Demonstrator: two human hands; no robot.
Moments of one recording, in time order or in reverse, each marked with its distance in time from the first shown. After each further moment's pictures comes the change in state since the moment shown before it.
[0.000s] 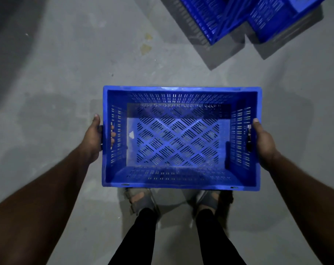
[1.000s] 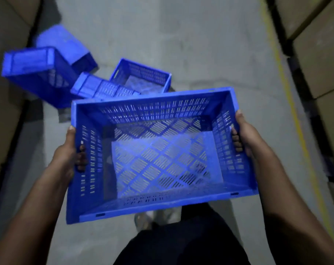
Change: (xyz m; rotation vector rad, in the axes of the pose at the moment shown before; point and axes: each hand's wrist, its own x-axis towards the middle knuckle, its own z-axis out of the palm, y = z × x) left_hand -0.502 0.375 0.065 0.235 -0.218 0.294; right_hand -0.480 -0.227 -0.301 0.455 0.287 -0.051
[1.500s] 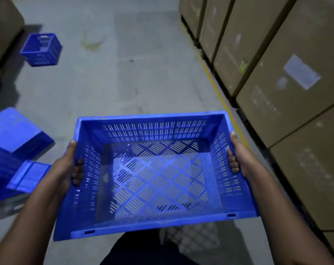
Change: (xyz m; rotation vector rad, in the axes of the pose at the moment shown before) left_hand 0.072 0.246 0.332 0.103 -0.245 0.085; right_hand 0.170 -0.213 -0.215 0.158 0.156 -0.009
